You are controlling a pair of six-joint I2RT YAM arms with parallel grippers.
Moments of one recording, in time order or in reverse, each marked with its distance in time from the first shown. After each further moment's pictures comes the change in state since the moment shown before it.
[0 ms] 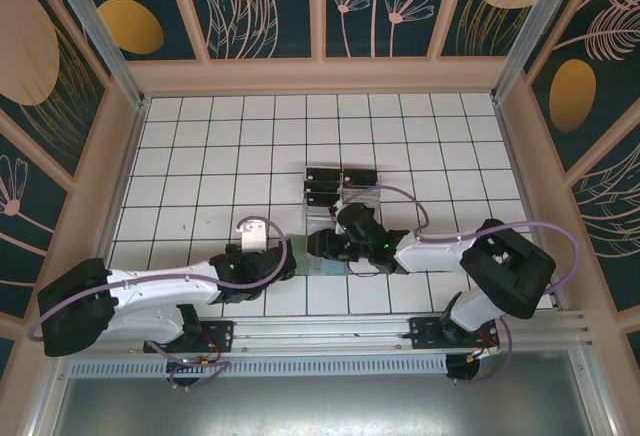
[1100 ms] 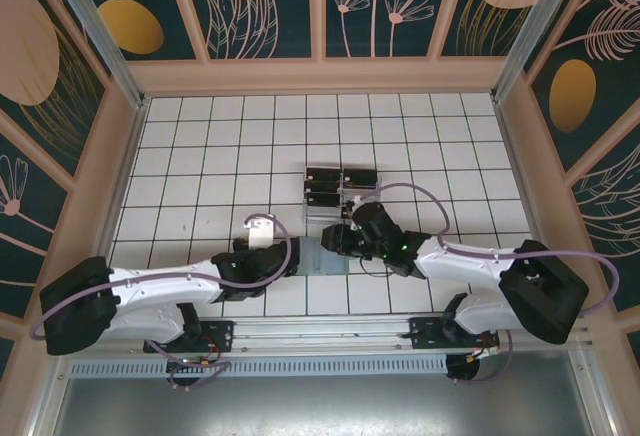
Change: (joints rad) left arm 0.000 0.050 0.023 0.109 0.041 0.117; right arm -0.034 -0.223 -0.071 -0.163 0.118 -0.021
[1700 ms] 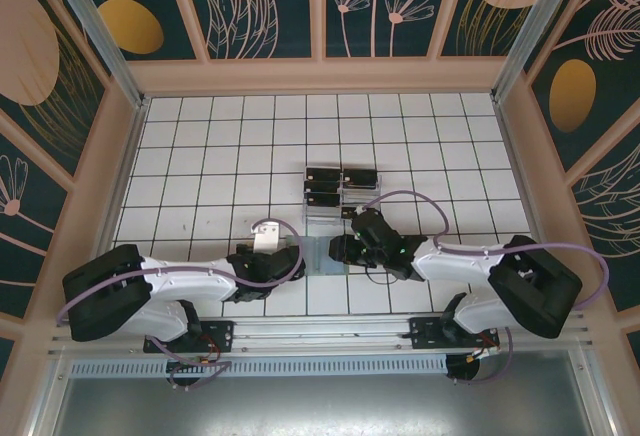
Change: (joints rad) left arm 0.000 0.138 -0.023 0.032 0.014 -0.021; right arm 0.000 0.056 -0.031 -0.040 0.026 -0.022
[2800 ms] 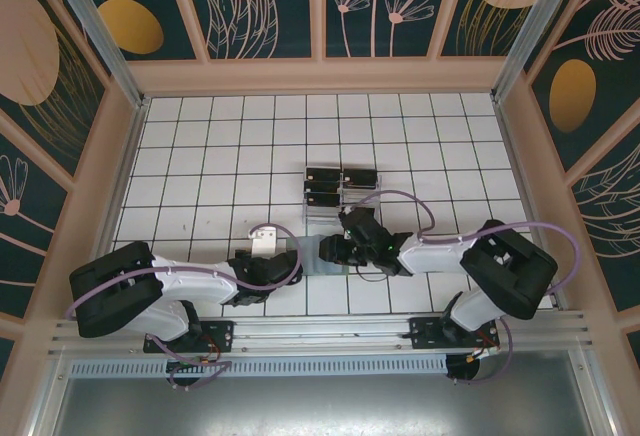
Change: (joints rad) left arm 0.000 0.041 -0.061 0.095 0.018 -0.031; right arm 0.010 0.156 0.050 0.119 -0.082 -0.002
